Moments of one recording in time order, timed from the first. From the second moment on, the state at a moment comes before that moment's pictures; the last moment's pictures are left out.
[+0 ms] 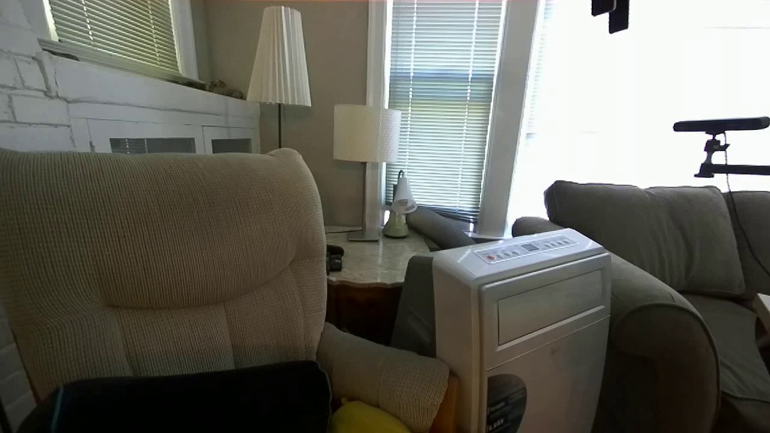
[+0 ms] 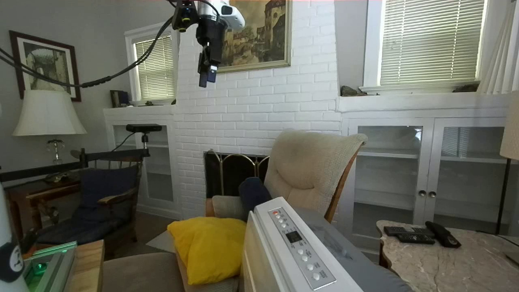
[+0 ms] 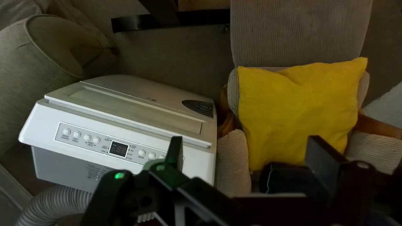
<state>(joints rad) 0.09 -0.22 0.25 -1.93 0.07 1.58 0.42</state>
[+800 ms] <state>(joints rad) 0.04 -0.05 0.11 -1.93 0.07 1.72 0.56</state>
